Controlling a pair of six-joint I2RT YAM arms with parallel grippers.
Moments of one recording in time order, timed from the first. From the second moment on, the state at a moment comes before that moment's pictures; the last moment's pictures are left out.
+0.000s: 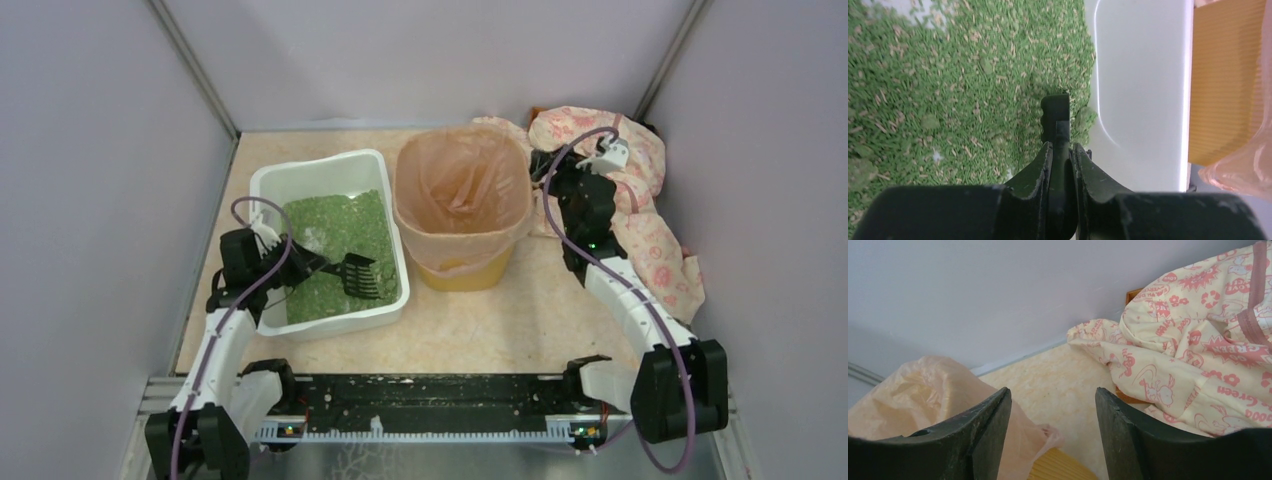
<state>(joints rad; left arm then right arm) 0.09 0.90 0.52 -0.23 0.51 -0.59 0.19 1.17 0.78 0.42 0.17 0.51</state>
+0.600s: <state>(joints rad) 0.10 0.95 0.36 0.00 0.66 -0.78 0.11 1.06 0.78 0.28 0.16 0.50</state>
